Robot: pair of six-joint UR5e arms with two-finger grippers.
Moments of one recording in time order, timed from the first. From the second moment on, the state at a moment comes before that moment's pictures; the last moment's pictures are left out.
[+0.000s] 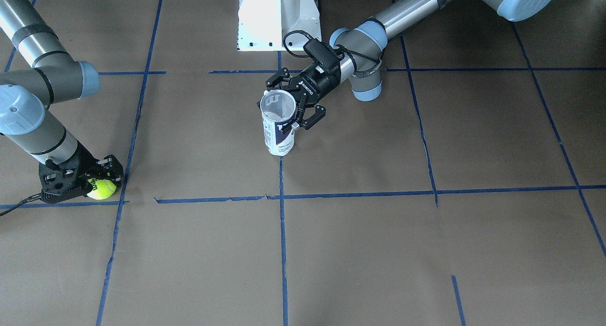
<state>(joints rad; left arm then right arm) -0.35 -2.23 -1.23 -3.34 -1.21 -0.38 0.90 -1.29 1.49 -1.10 2.06 0.61</state>
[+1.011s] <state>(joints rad) -0.35 -2.22 -1.23 -3.34 -1.21 -0.37 0.80 -1.03 1.98 -1.50 2.10 1.15</state>
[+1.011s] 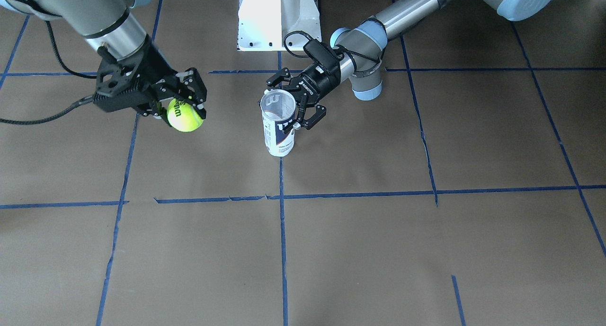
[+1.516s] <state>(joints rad) -0.34 -2.22 -1.23 -3.34 -1.21 -0.37 0.67 -0.88 1.94 -1.50 1.98 1.33</state>
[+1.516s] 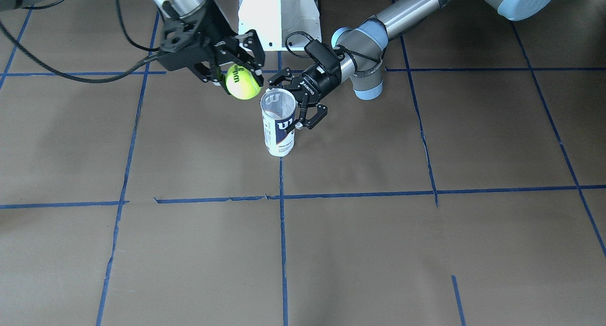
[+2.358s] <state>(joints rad) -0.34 -2.22 -1.23 -3.34 -1.21 -0.37 0.63 -0.79 1.83 -1.50 1.90 1.36</state>
